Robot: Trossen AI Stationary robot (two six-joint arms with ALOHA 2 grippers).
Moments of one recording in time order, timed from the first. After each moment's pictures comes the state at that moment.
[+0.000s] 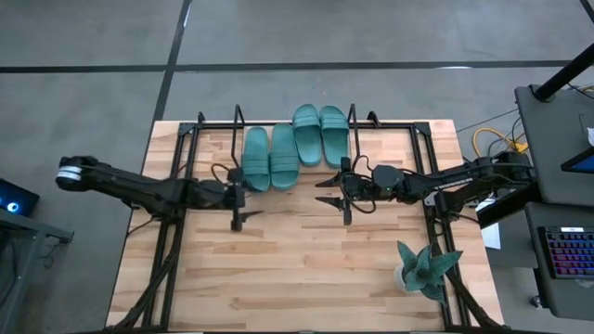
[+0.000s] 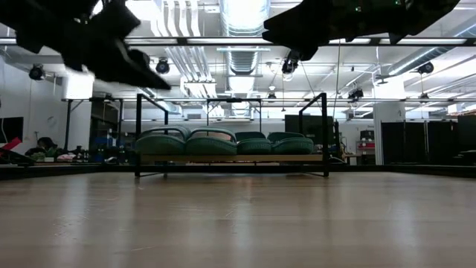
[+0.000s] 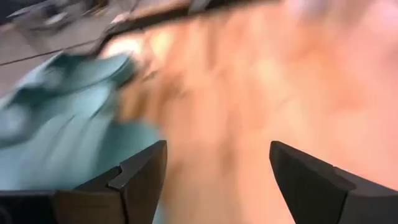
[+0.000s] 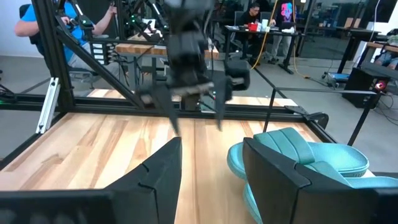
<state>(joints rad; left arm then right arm) -0.09 0.93 0.41 0.11 -0.22 0.17 0.03 1.31 0.64 0.58 0.03 -0.06</state>
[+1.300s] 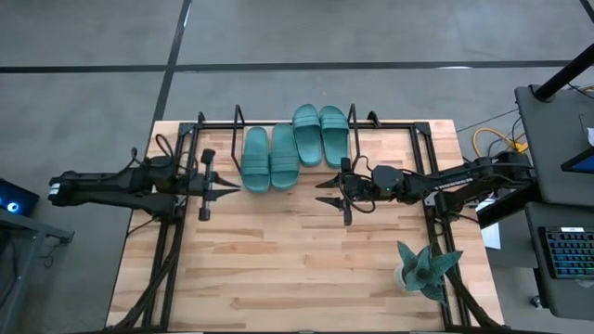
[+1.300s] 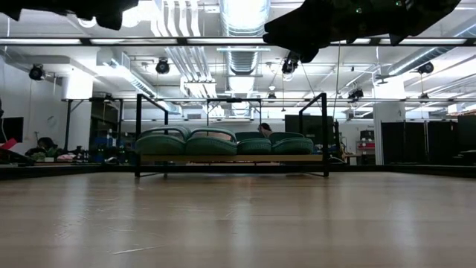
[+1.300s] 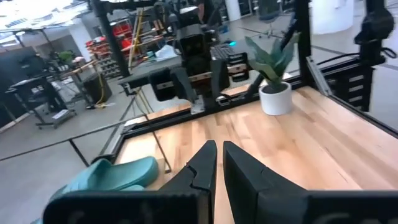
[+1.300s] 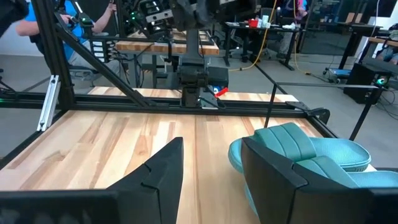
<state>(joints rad) 0.01 0.50 0.54 -0.10 0.02 0.30 0.03 1.31 0.63 0.57 0.03 -0.05</state>
